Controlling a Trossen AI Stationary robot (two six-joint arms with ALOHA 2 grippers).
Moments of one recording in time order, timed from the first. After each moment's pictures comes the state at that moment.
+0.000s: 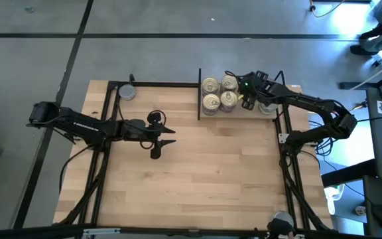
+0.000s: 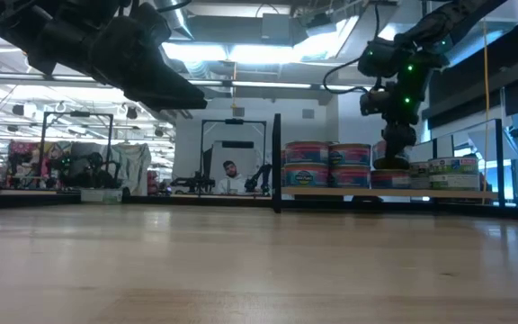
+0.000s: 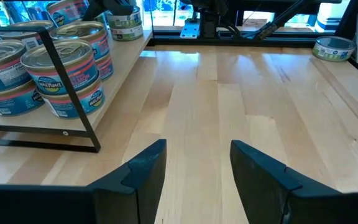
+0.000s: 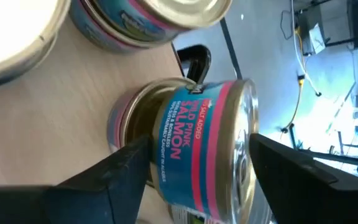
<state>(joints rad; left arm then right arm) -0.01 1.18 0.41 0.42 -0.15 -0.02 -0.69 1.34 0.91 -0.53 0.50 -0.51</state>
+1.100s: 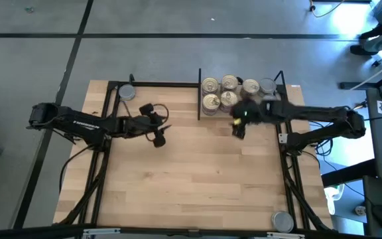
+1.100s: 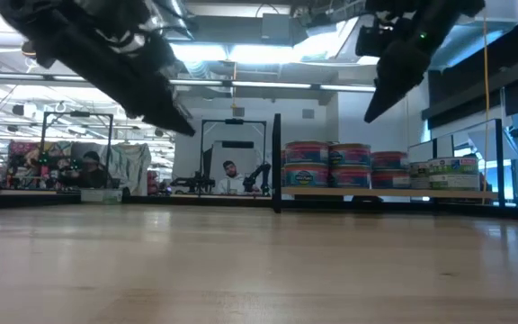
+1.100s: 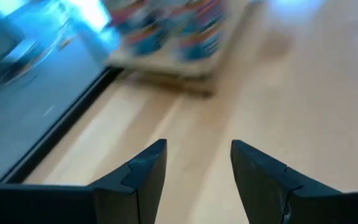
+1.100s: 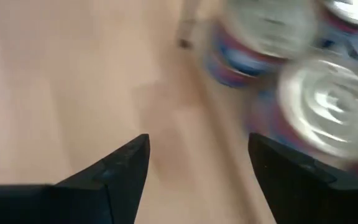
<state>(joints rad) 0.07 1.18 0.47 0.16 -0.46 -0.01 -0.19 1.21 0.96 -0.70 0.18 0.03</state>
